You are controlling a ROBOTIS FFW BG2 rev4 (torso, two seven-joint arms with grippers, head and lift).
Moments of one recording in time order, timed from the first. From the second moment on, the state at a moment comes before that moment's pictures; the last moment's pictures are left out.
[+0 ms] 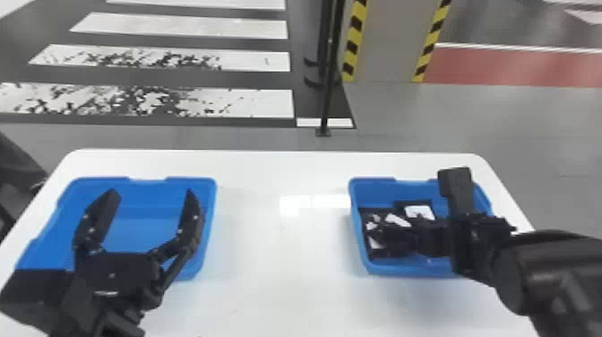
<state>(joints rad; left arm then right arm) 0.57 0.08 -0.10 -2.16 0.03 -0.14 0.09 -0.07 -0.30 0.03 -1.73 -0.20 0.99 0.28</state>
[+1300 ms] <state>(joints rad) 0.56 0.07 -0.10 -2.10 0.01 -0.25 0.09 0.03 -0.25 -0.09 -1.84 -0.80 0.72 0.28</state>
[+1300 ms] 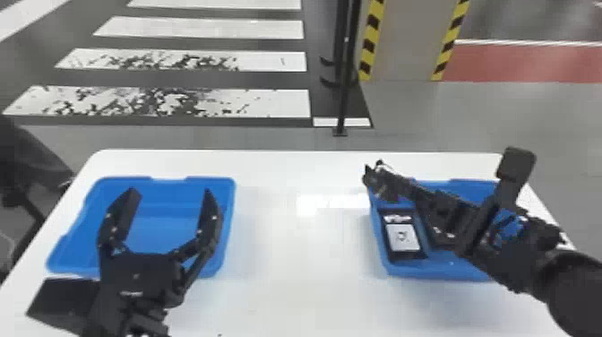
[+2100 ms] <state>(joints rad) 0.52 0.09 -0.16 -2.06 0.03 -0.28 0.07 -0.12 -0.28 0.23 -1.66 -1.52 0.76 0.39</state>
